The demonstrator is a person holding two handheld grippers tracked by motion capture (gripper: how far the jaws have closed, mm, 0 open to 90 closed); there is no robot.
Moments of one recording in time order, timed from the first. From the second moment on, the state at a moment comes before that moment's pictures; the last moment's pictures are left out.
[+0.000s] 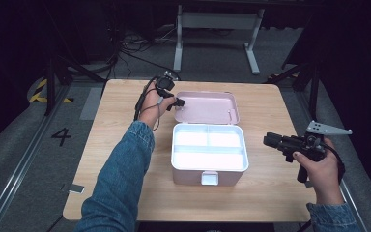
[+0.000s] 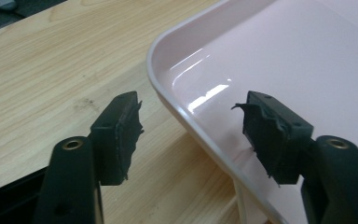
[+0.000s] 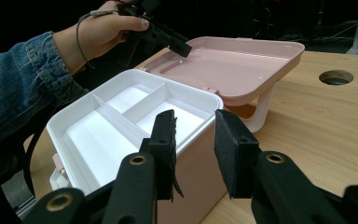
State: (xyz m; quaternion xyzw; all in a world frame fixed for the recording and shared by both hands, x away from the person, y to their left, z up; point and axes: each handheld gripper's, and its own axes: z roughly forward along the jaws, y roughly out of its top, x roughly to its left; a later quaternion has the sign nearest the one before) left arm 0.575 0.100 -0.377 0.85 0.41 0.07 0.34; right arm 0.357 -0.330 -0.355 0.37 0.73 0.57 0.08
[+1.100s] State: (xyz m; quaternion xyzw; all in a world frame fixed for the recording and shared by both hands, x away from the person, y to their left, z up) left arm 0.400 0.184 -0.289 0.82 0.33 0.15 0.44; right arm 0.394 -0.314 -0.345 0.38 0.76 0.53 0.11
